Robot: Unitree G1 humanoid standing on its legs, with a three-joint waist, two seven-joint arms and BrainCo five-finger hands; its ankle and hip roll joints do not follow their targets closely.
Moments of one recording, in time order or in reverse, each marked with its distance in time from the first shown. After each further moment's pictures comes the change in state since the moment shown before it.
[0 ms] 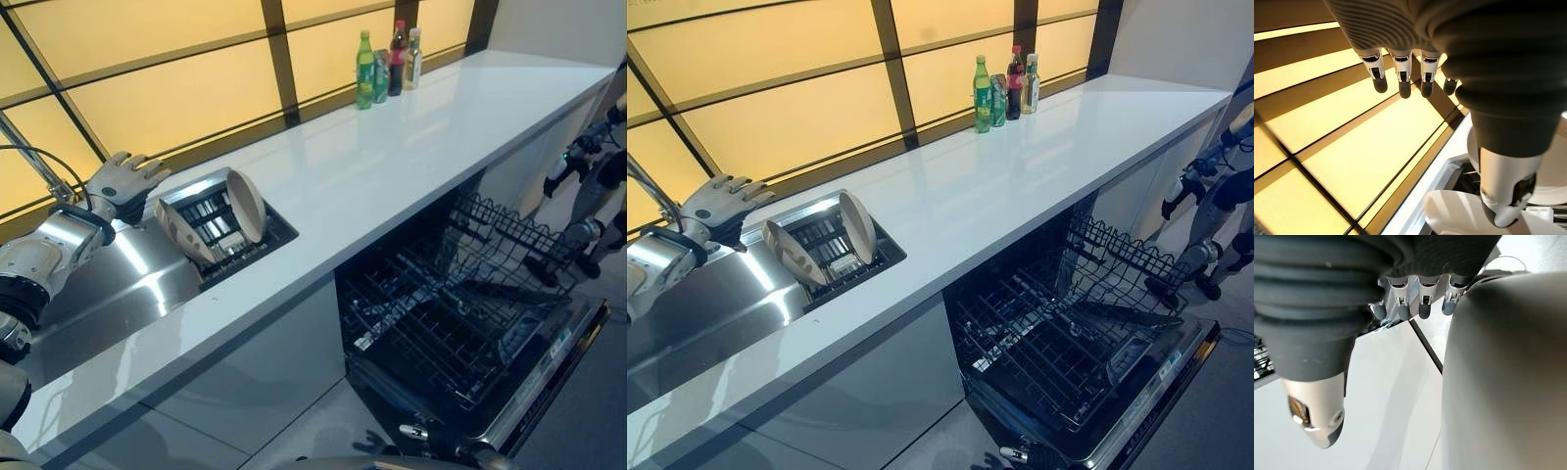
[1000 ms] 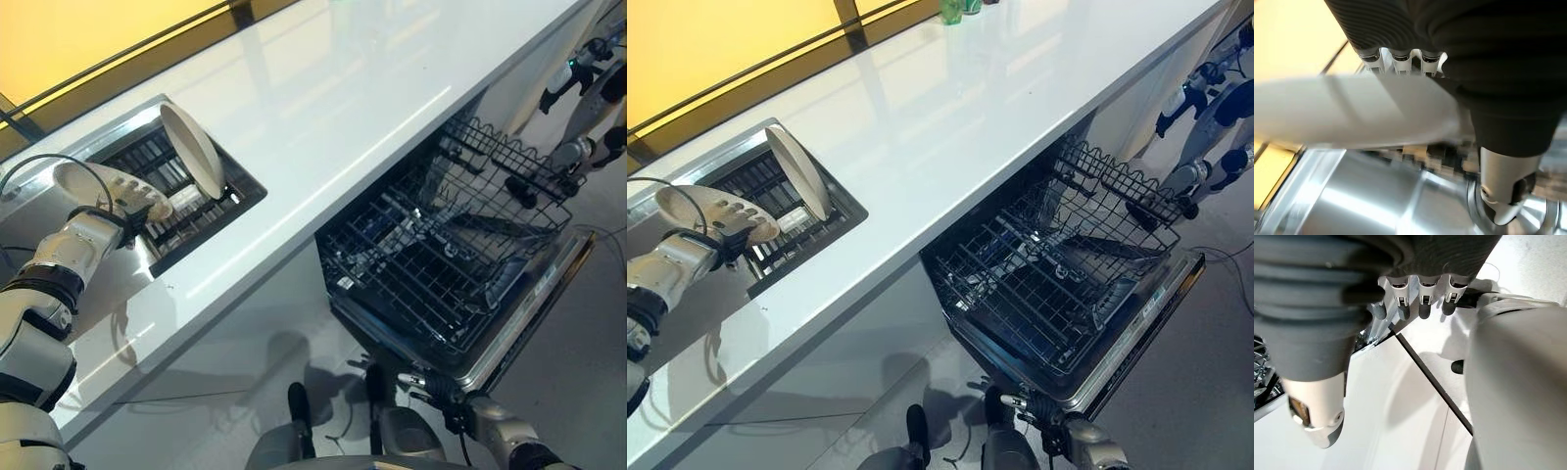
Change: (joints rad) left arm -0.112 -0.150 -0.074 0.251 0.124 0.094 -0.324; right arm -0.167 -0.035 0.001 -0.022 0.045 0.014 -0.016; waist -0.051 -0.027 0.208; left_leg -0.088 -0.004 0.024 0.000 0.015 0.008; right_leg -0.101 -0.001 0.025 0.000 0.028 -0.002
